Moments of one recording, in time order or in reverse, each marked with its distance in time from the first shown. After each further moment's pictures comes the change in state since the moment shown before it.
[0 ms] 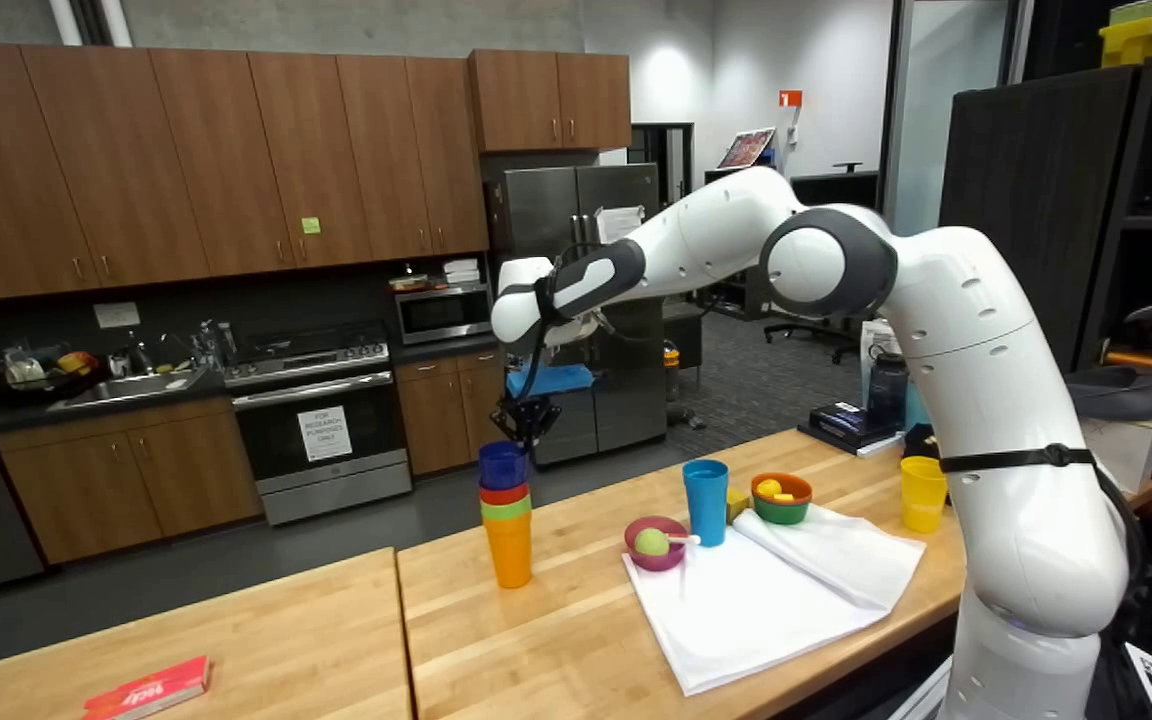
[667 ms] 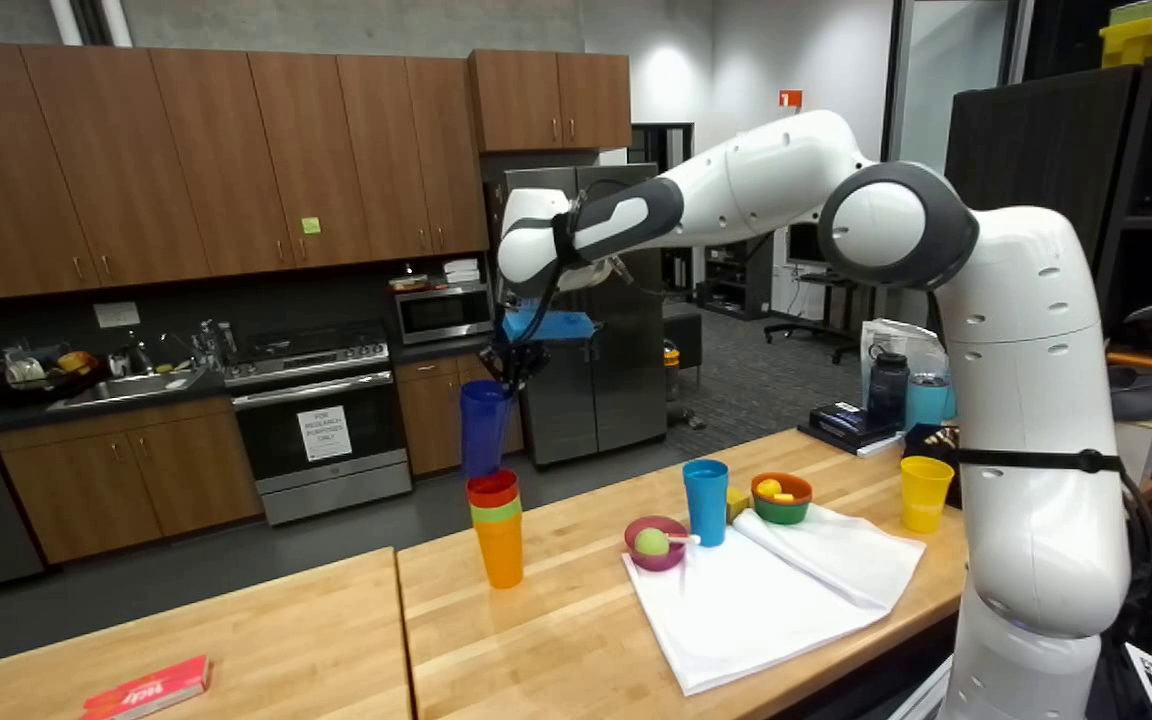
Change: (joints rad) arm 0.008 -0.202 0.021 -0.065 -0.004 0.063 0.003
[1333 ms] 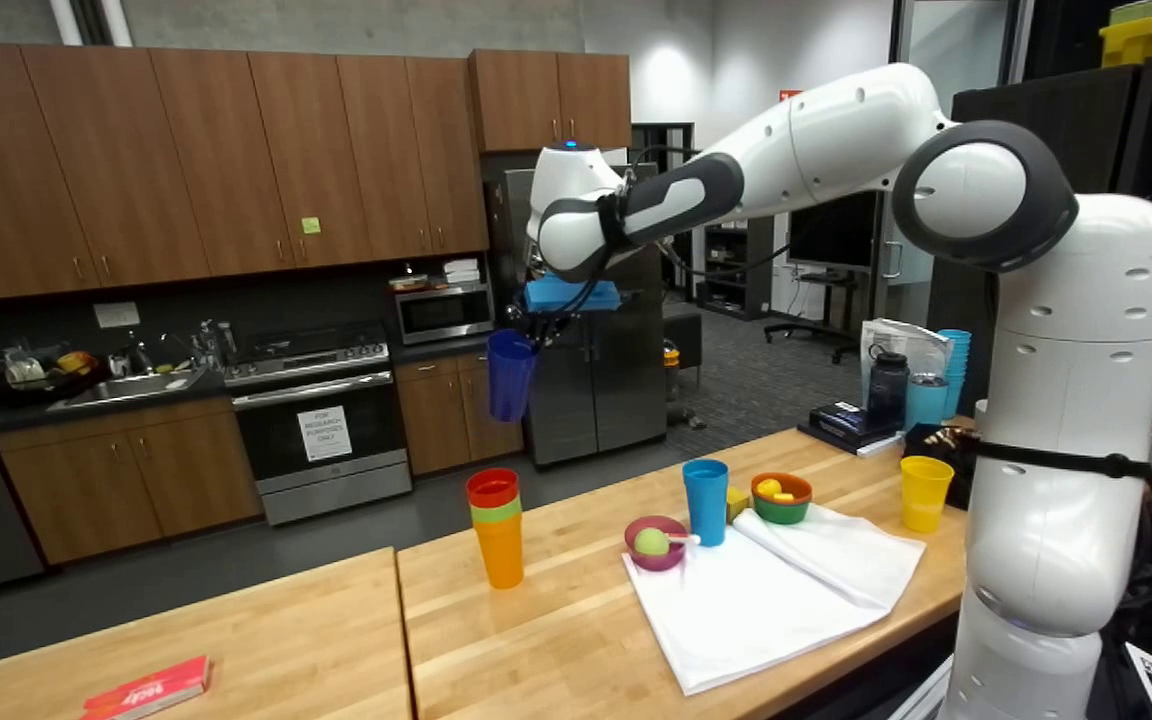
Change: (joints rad) arm -0.036 -0.201 -0.003 -0.169 -0.200 0.128 0.240
